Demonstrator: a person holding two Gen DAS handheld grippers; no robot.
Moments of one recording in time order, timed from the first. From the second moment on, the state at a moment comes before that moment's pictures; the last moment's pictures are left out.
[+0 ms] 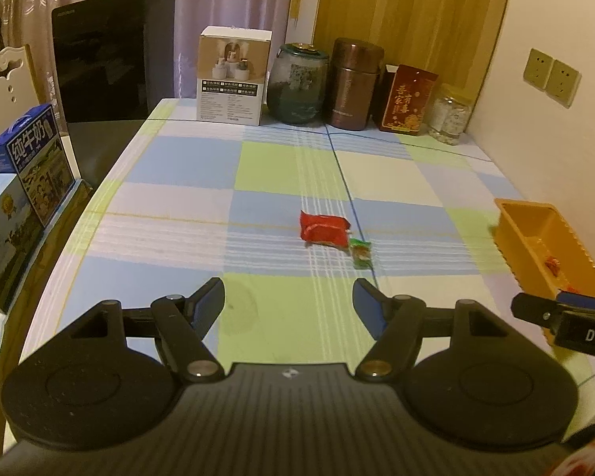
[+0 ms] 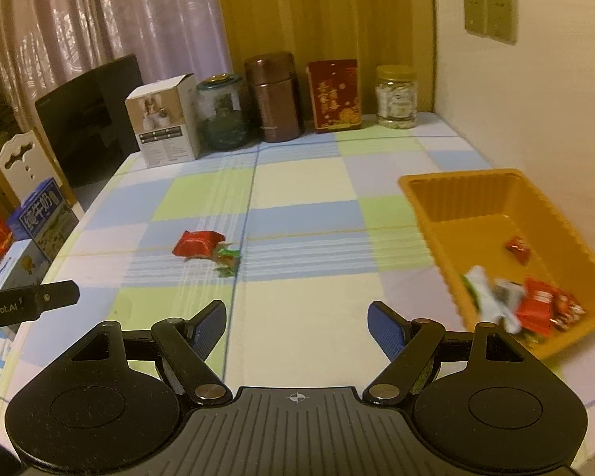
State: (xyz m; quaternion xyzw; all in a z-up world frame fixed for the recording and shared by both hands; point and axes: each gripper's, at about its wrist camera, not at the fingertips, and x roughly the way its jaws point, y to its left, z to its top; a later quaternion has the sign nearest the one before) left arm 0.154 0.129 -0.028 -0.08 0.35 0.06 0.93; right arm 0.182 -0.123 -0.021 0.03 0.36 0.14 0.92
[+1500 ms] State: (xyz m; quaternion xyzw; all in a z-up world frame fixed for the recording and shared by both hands) left arm 0.265 0.174 -0.110 -0.09 0.36 0.03 0.93; right arm 0.317 -0.019 -0.117 -0.01 0.37 0.16 0.91
